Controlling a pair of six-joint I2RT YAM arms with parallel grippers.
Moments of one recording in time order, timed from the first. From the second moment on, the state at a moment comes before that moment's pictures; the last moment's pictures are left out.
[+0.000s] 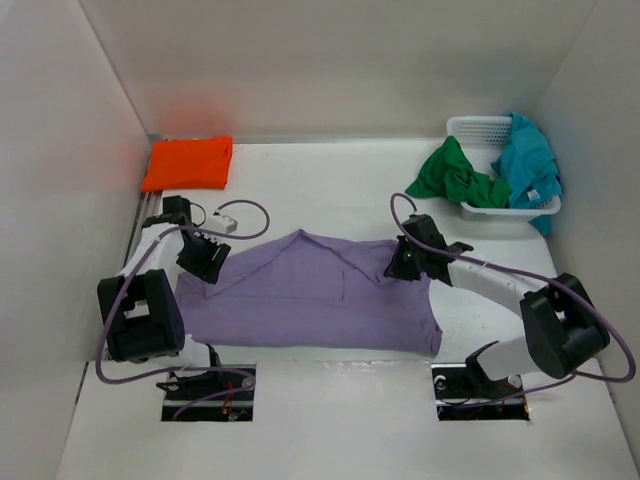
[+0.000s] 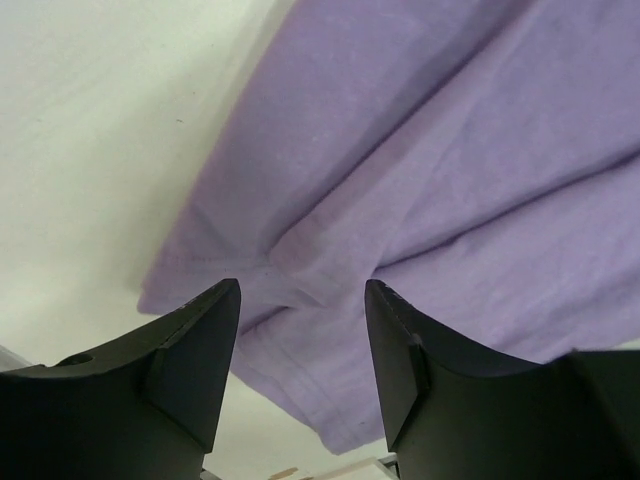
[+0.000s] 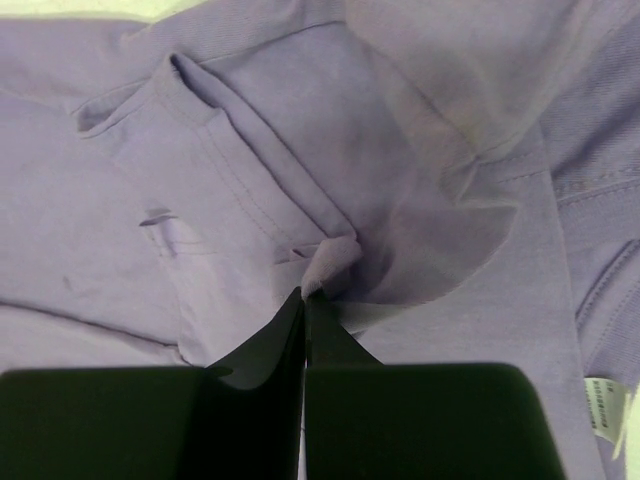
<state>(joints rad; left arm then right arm) 0.17 1.46 0.95 -0.83 0.23 0.71 0.50 1.41 0.73 -0.26 -0.04 0.77</state>
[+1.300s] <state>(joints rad) 0.14 1.63 1.34 -0.60 0.07 0.66 0.26 1.59 1.15 -0.29 -0.08 0.60</state>
